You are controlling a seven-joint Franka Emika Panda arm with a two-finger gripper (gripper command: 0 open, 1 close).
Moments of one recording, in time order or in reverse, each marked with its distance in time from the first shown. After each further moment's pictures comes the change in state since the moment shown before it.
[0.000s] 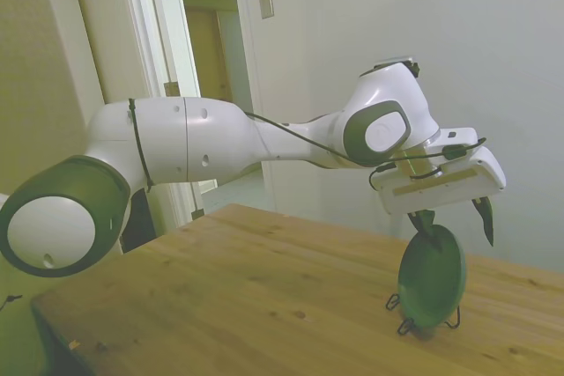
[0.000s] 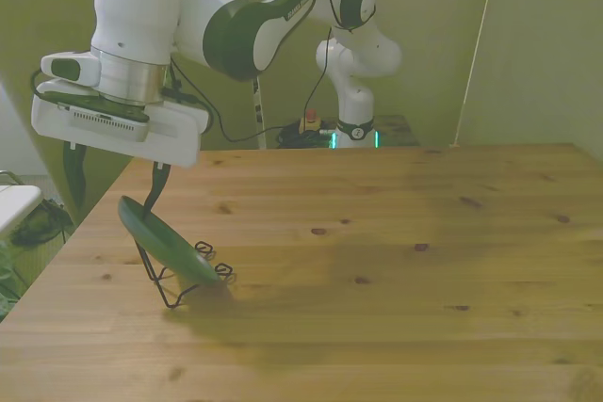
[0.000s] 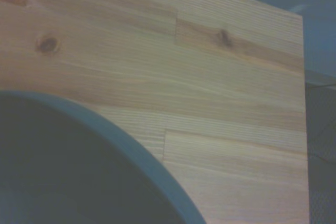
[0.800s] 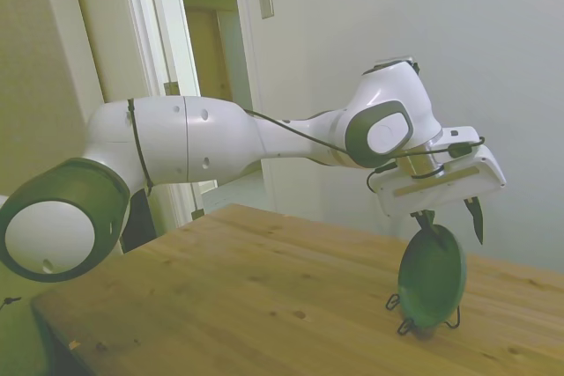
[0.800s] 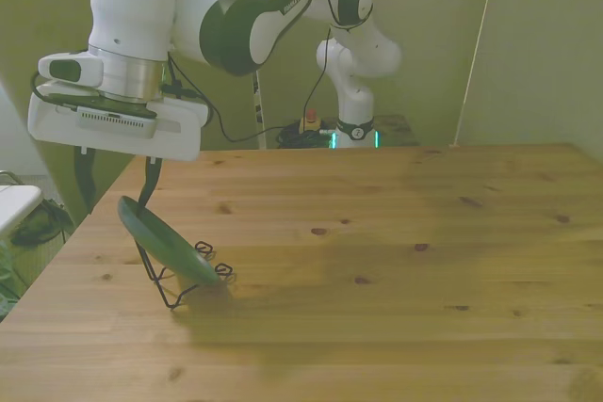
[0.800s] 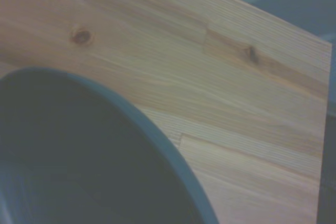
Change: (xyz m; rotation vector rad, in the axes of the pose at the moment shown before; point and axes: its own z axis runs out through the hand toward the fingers) arm 0.000 0.008 0.001 0.052 -0.014 -0.151
